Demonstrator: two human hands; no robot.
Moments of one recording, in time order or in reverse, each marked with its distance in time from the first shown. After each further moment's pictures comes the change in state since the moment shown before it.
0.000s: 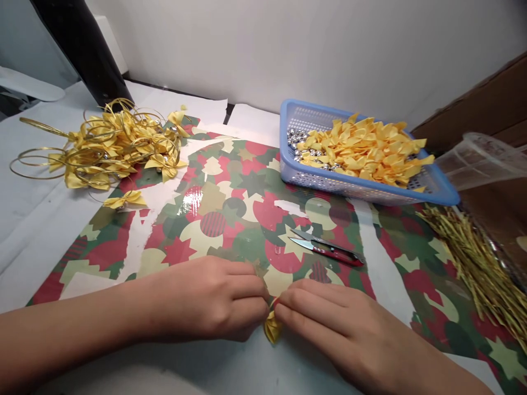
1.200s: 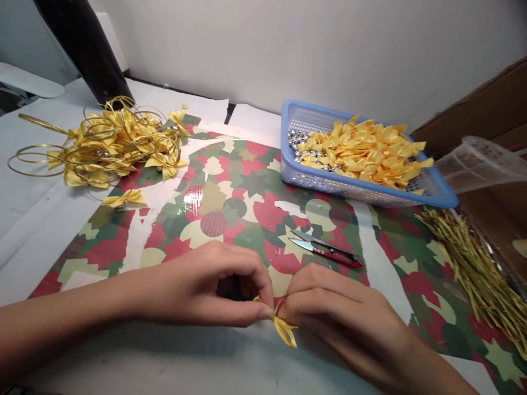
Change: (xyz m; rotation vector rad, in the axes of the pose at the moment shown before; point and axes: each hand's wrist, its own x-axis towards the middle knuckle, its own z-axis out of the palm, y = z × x) left_hand 0.003 -0.005 -0.016 -0.855 -0.014 -0.463; right_hand -0.002 0.007 -0.001 0.458 0.139 0.198
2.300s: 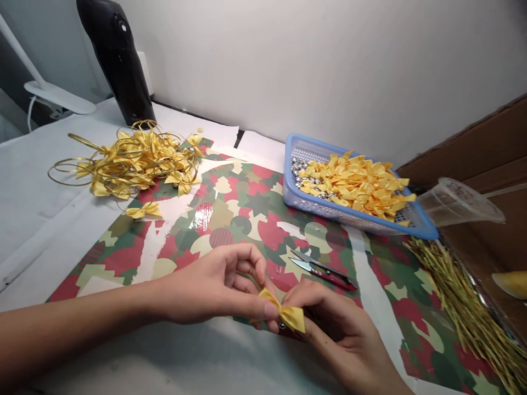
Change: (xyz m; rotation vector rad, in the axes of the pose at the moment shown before) left_hand -0.001 -0.003 0.009 -0.904 0.169 -0.260; right_hand -0.003 0.001 0.031 0.368 0.254 0.396
